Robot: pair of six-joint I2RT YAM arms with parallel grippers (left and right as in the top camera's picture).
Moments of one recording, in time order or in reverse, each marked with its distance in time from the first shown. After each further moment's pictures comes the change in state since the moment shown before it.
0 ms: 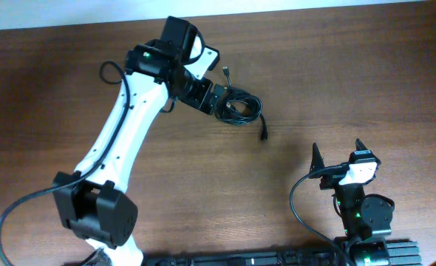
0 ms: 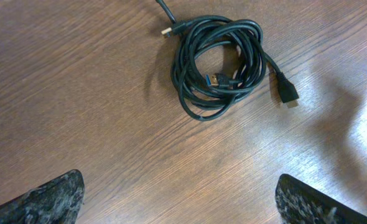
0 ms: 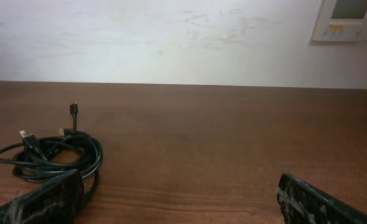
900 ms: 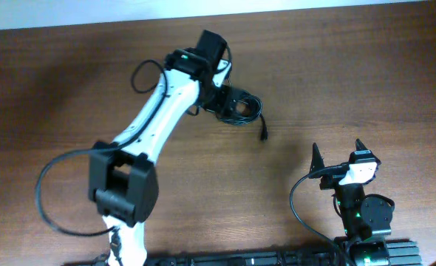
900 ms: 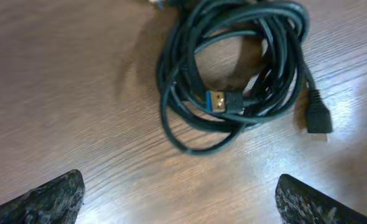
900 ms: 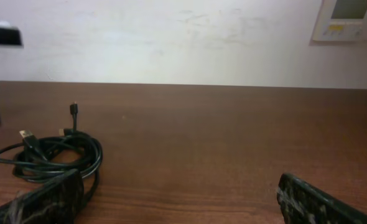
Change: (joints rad) left arm -0.099 0.195 0.006 0.058 -0.090 -0.238; right arm 0.000 0.000 0.000 0.000 0.000 0.000
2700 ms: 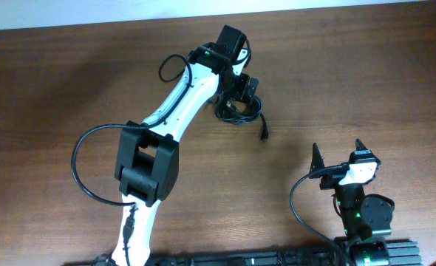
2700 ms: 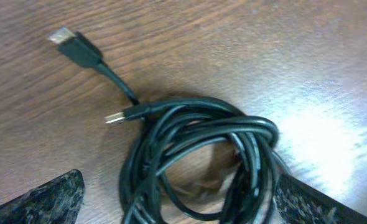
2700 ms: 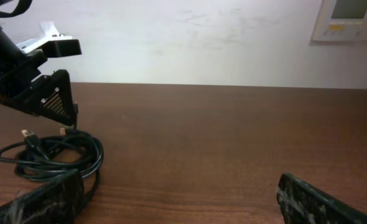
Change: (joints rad) left arm -0.035 0.209 0.182 0.172 0.018 -0.019; right arm 0.000 0.000 0.000 0.000 0.000 -0.001
